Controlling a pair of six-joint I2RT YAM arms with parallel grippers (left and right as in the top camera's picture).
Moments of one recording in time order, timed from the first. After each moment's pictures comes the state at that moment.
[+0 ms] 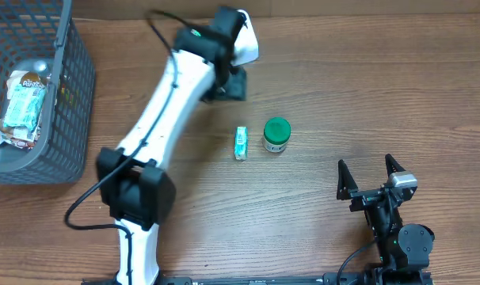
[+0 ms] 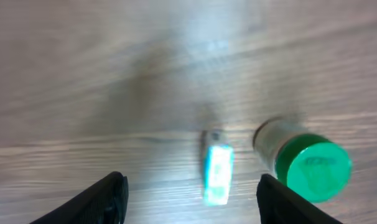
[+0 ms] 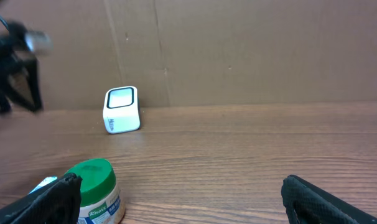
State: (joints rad) left arm -0.40 2.13 2.15 -1.36 0.01 -0.37; right arm 0.00 0.01 0.02 -0.02 -0.15 0.10
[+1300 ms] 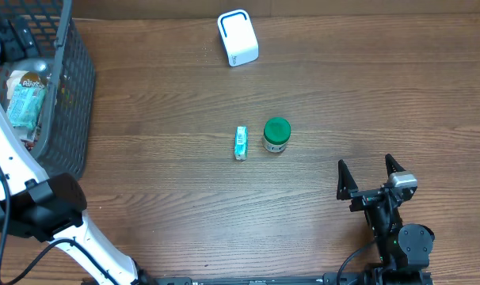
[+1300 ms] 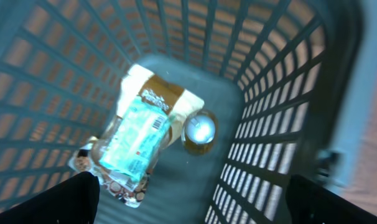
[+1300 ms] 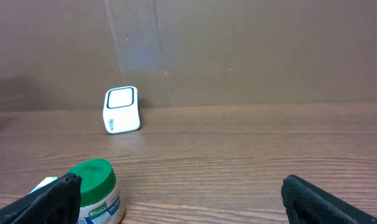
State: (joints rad) left arm 0.47 2.10 2.54 -1.36 0.04 0.06; right arm 0.00 0.01 0.02 -0.02 -0.15 0.10
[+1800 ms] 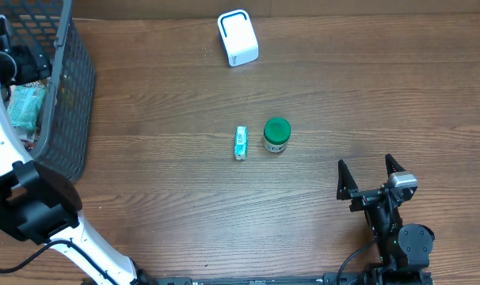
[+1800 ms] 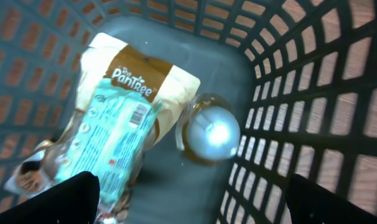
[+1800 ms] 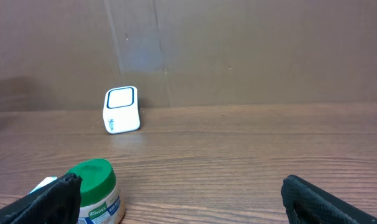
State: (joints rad) left arm 0.51 2.10 2.17 -1.11 0.14 0.14; right arm 0.00 0.01 0.02 -0.02 -0.15 0.10
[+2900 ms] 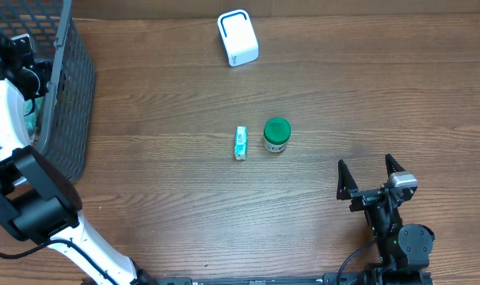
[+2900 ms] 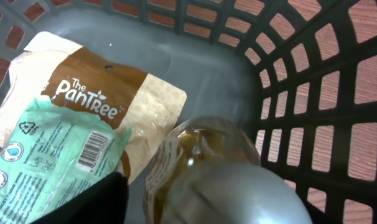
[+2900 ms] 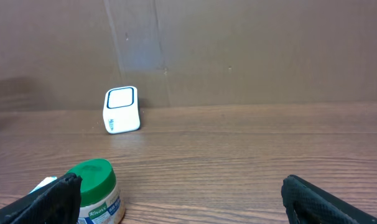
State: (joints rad) left arm 0.51 2.10 1.83 -0.72 0.22 0.14; right arm 0.00 0.01 0.02 -0.02 -0.15 0.10
